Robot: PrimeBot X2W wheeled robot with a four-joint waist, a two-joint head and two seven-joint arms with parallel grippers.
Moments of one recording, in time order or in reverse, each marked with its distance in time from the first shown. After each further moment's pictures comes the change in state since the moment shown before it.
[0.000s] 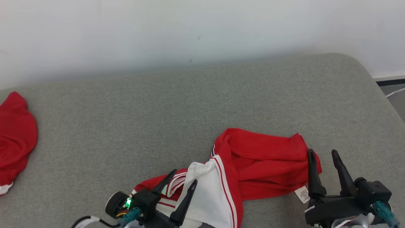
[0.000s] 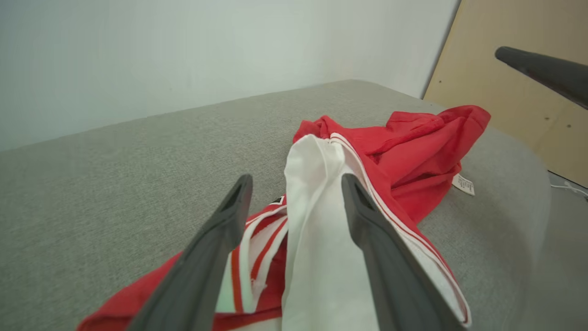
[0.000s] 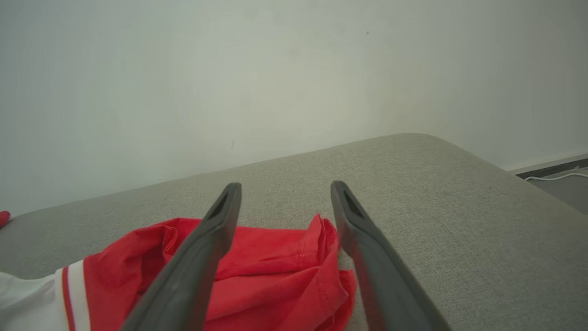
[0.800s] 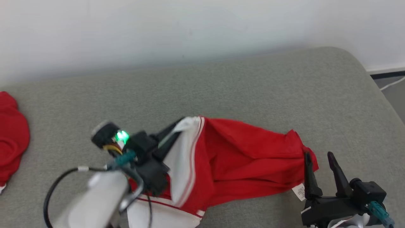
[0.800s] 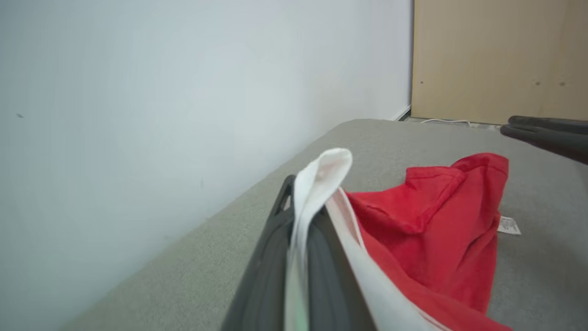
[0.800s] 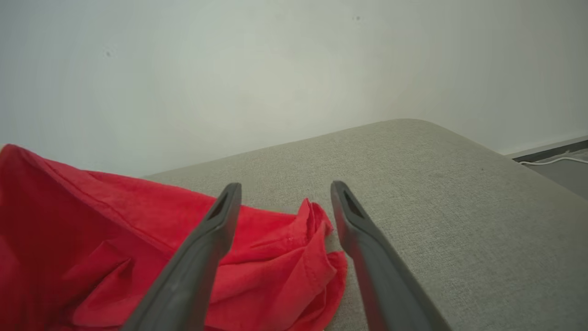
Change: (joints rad) left arm -0.335 0.168 -0.169 -0.070 -0.059 -0.002 0.085; right arm -0.020 0.011 0.009 0.037 0.007 0.000 -0.009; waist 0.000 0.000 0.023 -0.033
